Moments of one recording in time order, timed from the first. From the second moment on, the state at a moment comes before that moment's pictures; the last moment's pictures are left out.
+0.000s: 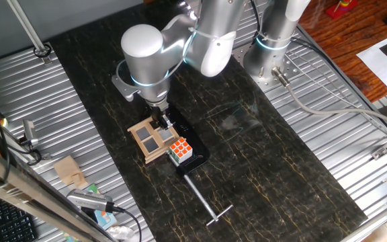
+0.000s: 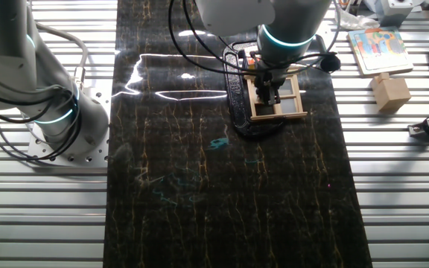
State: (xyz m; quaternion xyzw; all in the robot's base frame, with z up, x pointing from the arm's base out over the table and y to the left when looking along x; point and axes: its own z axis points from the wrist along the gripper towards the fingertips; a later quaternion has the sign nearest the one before) arm 0.483 0.077 0.017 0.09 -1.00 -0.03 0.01
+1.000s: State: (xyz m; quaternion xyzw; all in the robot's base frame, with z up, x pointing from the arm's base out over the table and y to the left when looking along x) arm 0.484 0.073 0.021 0.09 -1.00 -0.03 0.01
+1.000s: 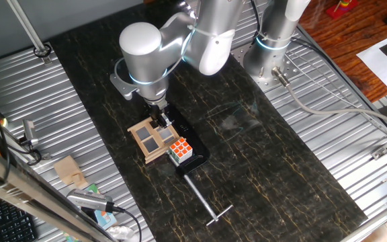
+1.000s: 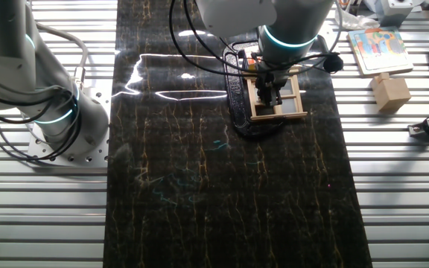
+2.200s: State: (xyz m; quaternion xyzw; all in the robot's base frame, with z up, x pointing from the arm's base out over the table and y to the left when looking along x) arm 0.484 0.073 0.021 0.10 -0.99 -0.02 0.02
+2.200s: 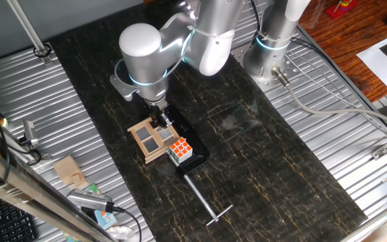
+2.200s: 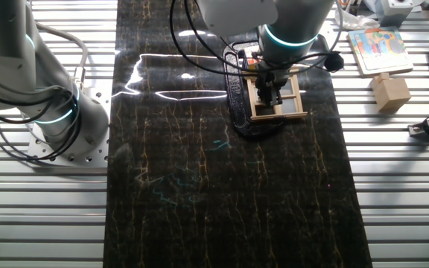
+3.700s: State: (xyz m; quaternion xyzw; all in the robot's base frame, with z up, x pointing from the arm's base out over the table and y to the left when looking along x) arm 0.484 0.074 0.018 0.09 -1.00 -0.04 0.01
